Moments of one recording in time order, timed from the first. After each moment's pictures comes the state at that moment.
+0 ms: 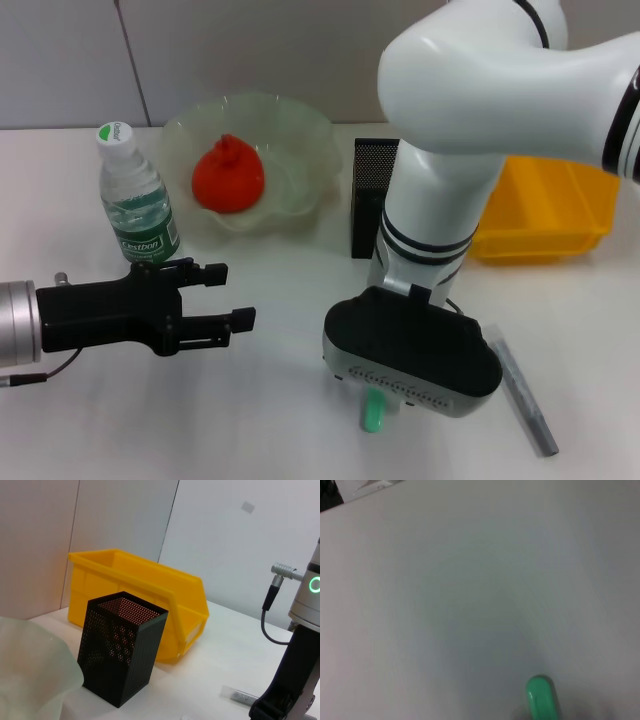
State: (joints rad) left arm -0.46 -2.04 0.82 0.68 1.91 1.54 -1.40; right arm 1.19 2.09 -2.00 -0.76 -2.29 -1.36 1.17
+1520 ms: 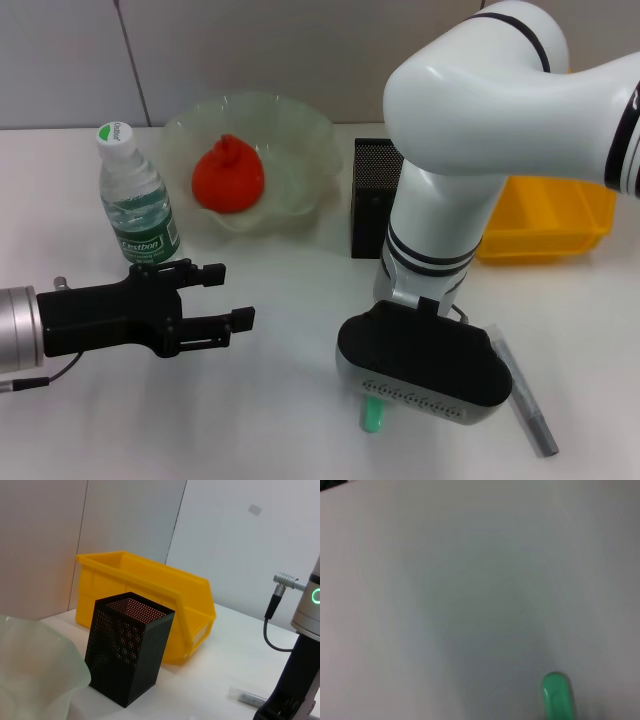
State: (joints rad) left arm -0.45 -2.05 0.81 0.67 1.90 1.52 -1.37; right arm 1.17 2.09 -2.05 -0.74 -2.28 -1.31 1.12
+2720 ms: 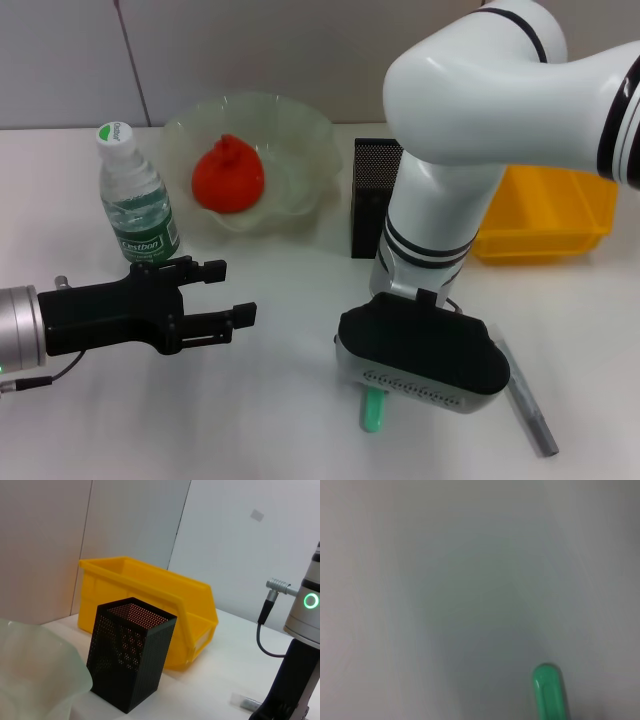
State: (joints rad) left arm -0.45 -2.06 0.79 0.67 1.90 1.52 -1.37; right arm 1.21 2.09 -2.05 -0.66 -2.24 -1.26 1.06
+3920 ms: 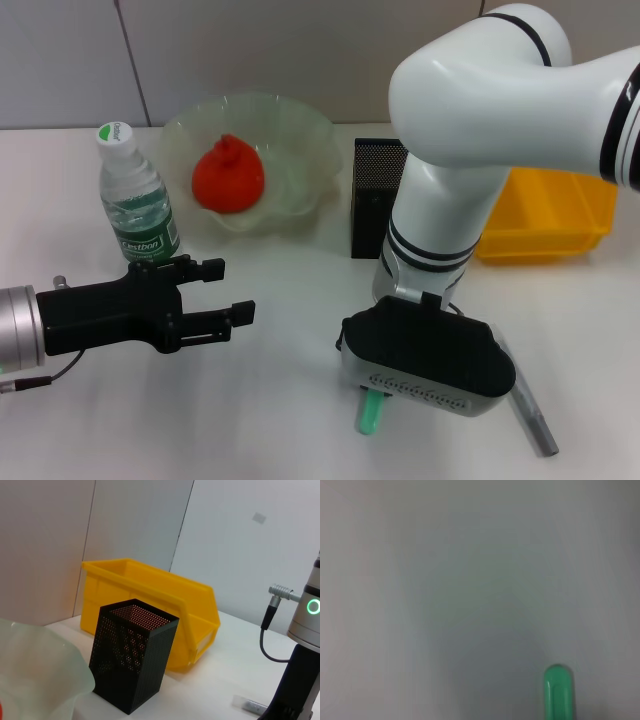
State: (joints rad) left arm -0.45 -2.06 0.79 0.66 1.90 1.52 -1.37; right arm 1.20 2.09 -2.05 -0.65 -2.22 -1.26 1.03
